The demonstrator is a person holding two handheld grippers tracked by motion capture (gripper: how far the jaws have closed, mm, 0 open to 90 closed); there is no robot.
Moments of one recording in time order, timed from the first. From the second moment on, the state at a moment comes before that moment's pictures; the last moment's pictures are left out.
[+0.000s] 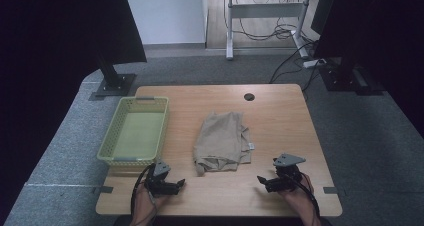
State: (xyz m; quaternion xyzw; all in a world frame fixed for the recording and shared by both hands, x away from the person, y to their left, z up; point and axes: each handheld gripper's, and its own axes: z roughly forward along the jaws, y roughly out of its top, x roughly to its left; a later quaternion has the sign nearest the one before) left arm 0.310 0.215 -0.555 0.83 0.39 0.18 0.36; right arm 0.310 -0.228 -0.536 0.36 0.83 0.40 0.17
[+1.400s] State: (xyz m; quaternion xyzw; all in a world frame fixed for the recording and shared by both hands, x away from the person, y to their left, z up) left arm 0.313 0.202 -0.539 0.83 0.37 0.16 0.38; right arm 0.302 -0.242 -0.563 0.39 0.83 0.36 0.16
